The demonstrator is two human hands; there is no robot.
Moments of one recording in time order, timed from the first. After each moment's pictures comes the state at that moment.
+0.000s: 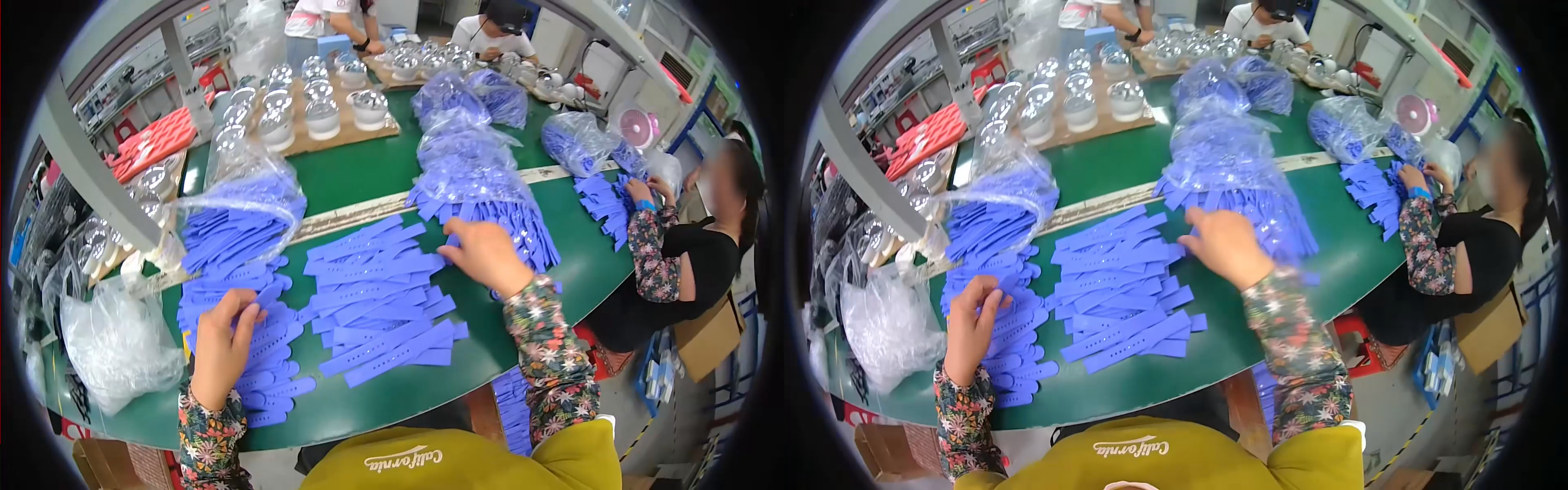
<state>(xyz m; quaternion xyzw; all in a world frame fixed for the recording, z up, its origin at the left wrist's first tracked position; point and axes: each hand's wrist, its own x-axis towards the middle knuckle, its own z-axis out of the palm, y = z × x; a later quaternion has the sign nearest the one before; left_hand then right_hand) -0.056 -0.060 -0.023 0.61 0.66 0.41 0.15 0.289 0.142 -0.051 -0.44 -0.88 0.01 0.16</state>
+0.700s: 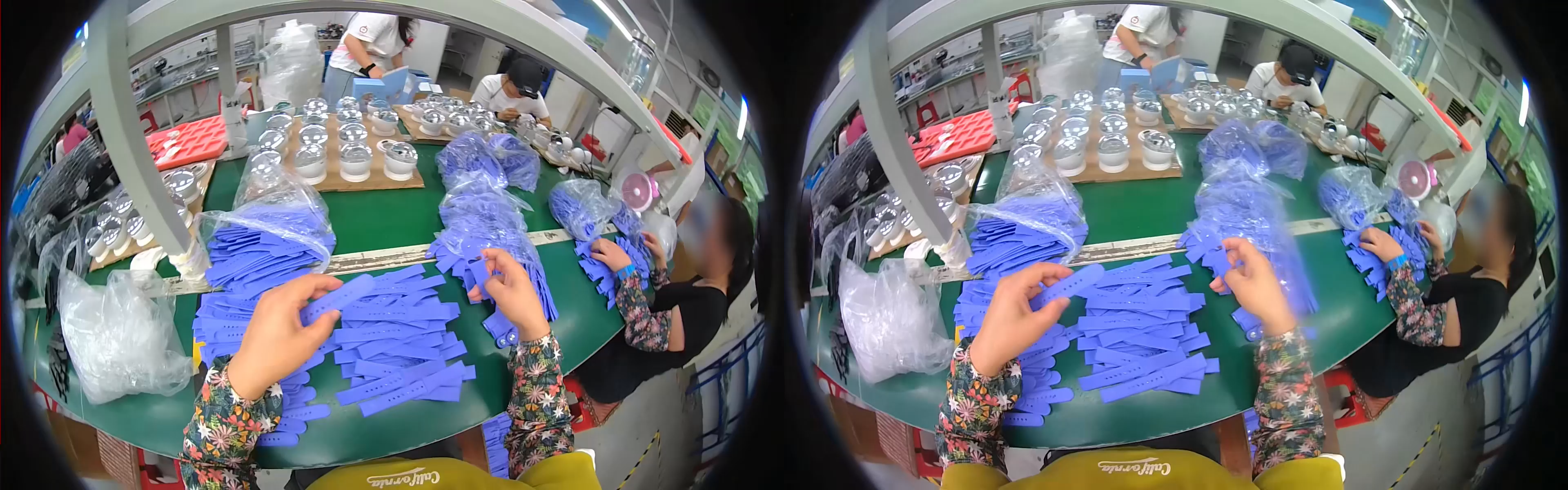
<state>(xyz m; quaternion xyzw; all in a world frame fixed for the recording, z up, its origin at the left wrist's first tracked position) -0.031 -0.018 0.017 0.64 0.60 0.43 0.21 0.284 0.138 -0.024 -0.40 -0.64 0.51 0.42</state>
